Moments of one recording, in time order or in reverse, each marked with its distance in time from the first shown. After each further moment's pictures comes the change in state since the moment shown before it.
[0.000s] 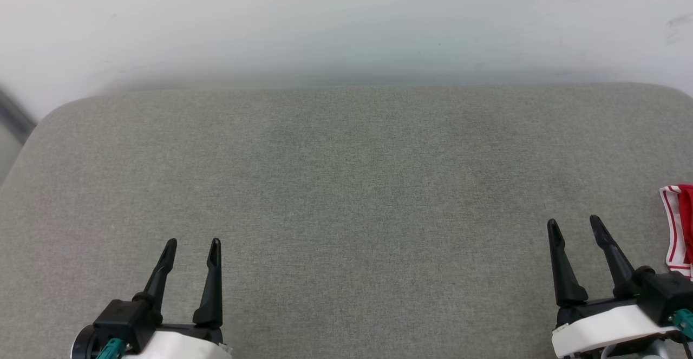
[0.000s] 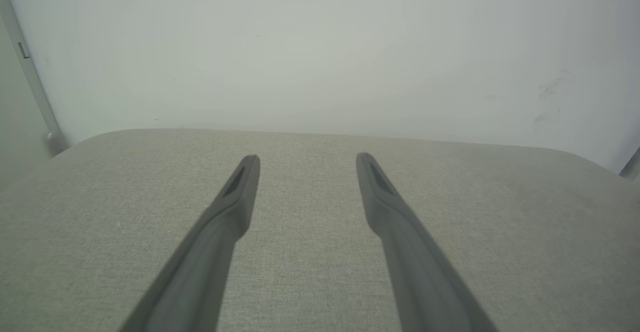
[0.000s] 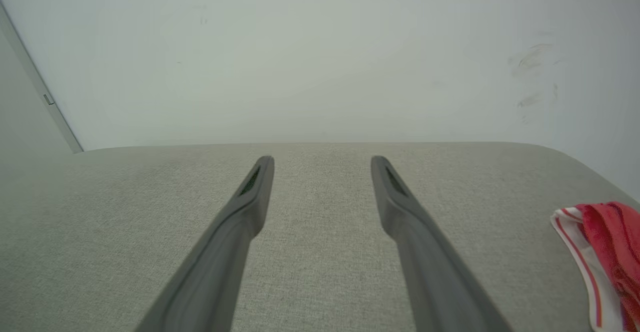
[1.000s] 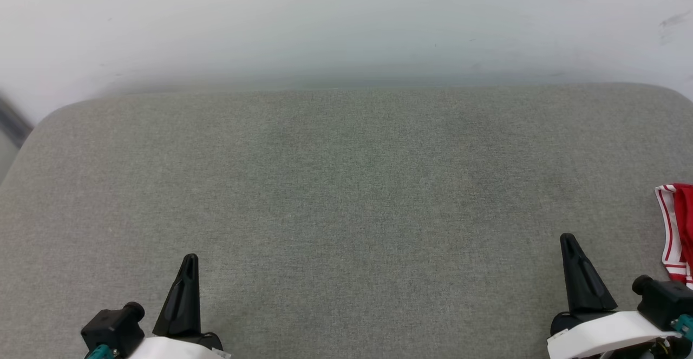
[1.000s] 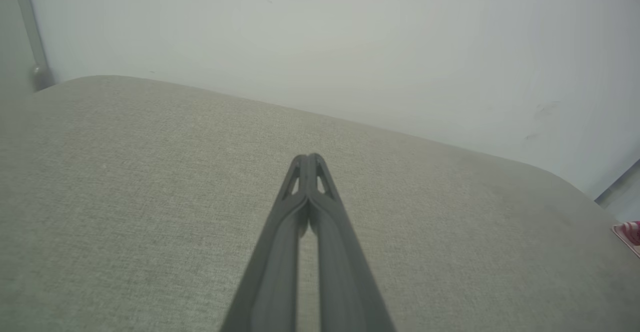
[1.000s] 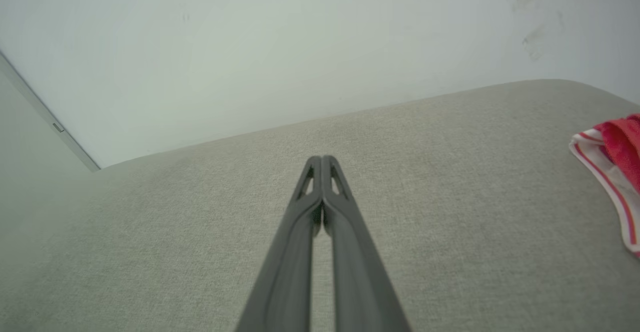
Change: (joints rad) left arm 0.028 -0.025 0.022 0.023 -0.124 0.000 0.032; right arm 0.019 0.020 0.012 0.050 0.142 0.000 0.026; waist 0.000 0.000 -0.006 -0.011
